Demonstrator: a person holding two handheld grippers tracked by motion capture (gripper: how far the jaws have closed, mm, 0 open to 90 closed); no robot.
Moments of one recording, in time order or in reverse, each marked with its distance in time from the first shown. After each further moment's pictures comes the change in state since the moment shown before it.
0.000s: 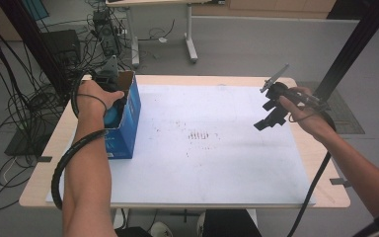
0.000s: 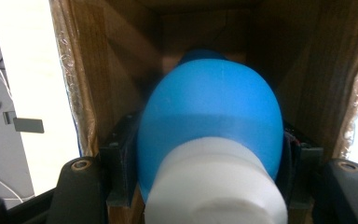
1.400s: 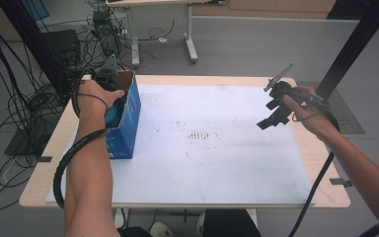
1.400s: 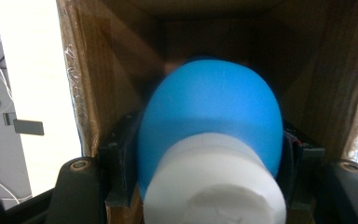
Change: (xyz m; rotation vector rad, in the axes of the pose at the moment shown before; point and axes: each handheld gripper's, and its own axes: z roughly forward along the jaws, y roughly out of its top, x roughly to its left) left arm 0.001 0.004 0.001 -0.011 0.003 -0.017; right arm -0.004 -0.005 -0.005 0.000 -0.012 0.011
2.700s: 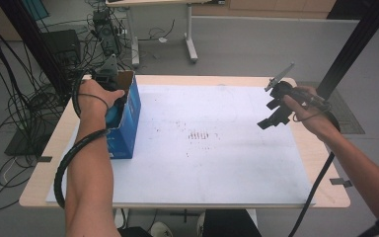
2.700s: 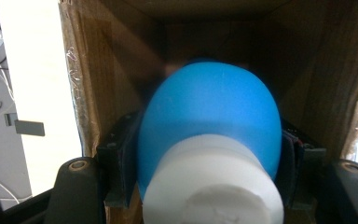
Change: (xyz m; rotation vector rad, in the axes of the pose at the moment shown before) left arm -0.001 0.000 0.000 -0.007 0.005 -0.005; right arm 0.000 -0.001 -0.001 -0.007 -0.006 0.003
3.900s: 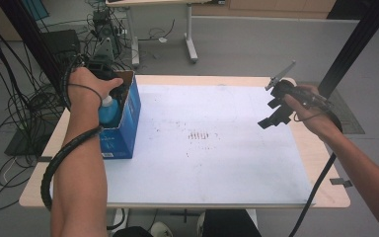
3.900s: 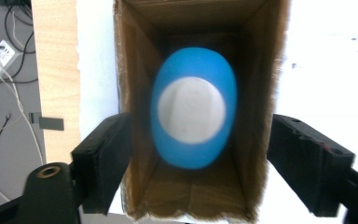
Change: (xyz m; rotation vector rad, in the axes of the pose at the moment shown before) left arm -0.004 -0.025 -0.061 -0.099 -0.010 0.008; right arm 0.008 0.004 -0.009 0.006 -0.026 0.000
